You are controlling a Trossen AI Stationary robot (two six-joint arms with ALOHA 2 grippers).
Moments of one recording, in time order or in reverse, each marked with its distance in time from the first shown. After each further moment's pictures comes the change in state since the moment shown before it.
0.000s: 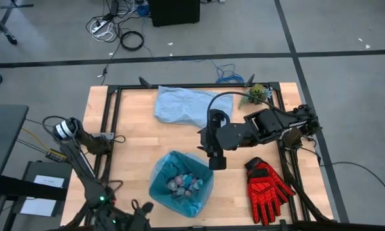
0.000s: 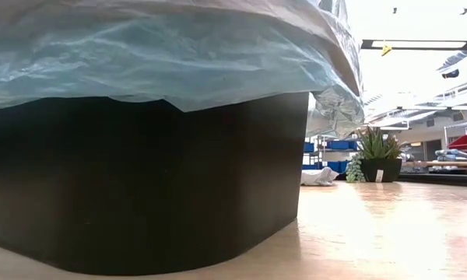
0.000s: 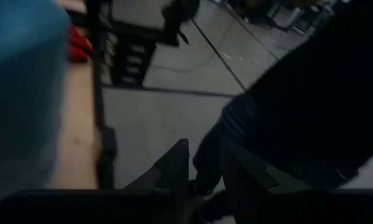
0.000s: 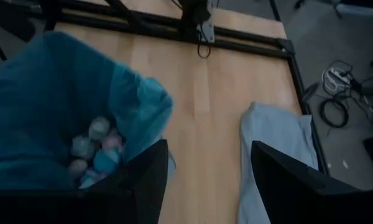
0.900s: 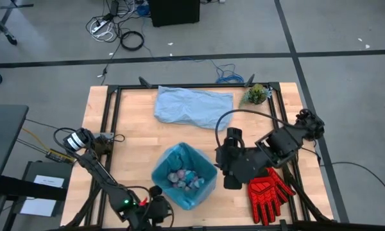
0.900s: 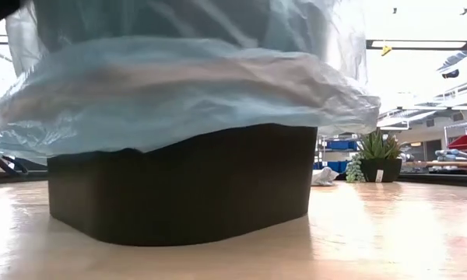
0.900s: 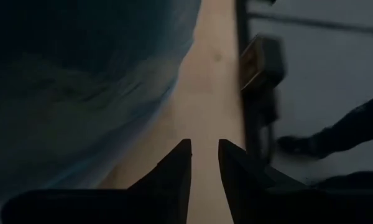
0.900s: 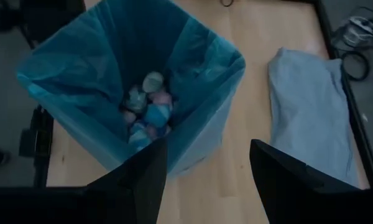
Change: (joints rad) left arm 0.151 0.169 0.050 -0.477 -0.075 -0.177; right arm 0.198 -0.002 -0.001 -0.203 0.098 0.358
